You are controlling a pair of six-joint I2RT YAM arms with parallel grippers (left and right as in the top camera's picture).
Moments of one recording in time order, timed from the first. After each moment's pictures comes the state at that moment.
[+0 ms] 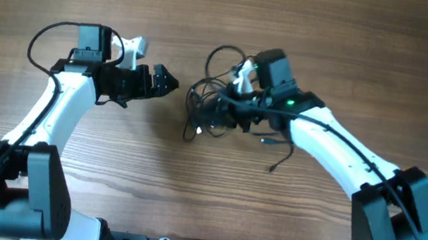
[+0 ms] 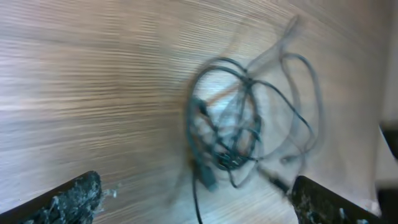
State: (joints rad) left arm 0.05 1.64 1.04 -0.57 0.59 -0.20; right arm 0.53 1.74 1.09 -0.28 -0.81 0.91
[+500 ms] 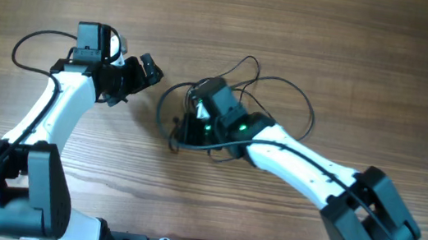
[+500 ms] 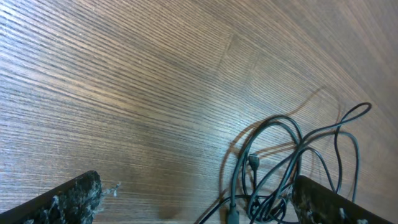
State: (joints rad) left arm 0.05 1.65 1.04 -0.53 0.36 -0.49; right arm 0.81 1.79 1.09 -0.24 -0.43 0.84
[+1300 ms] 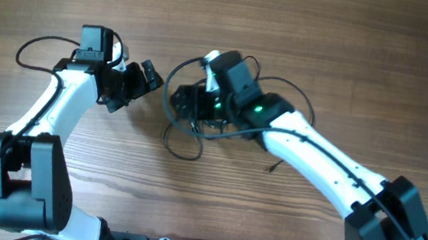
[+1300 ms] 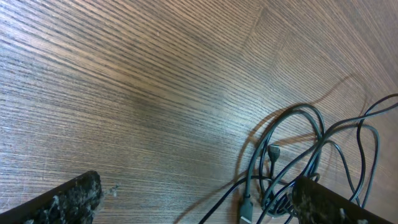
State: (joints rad) left arm 0.05 1.69 1.04 -0.58 0.36 -0.49; right arm 0.70 1.73 1.22 -0.34 -0.27 0.57
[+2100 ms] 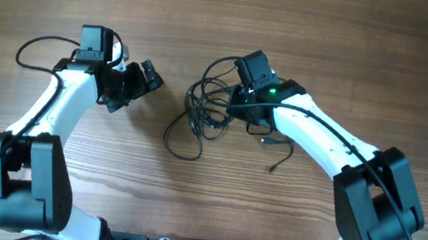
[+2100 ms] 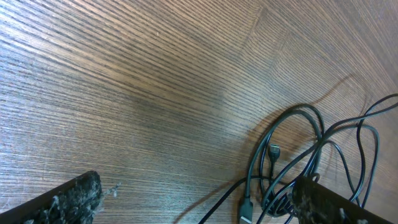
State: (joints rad) left arm 0.05 1.69 1.04 -0.58 0.36 -0.49; right arm 0.57 1.86 1.23 -0.57 -0.05 0.72
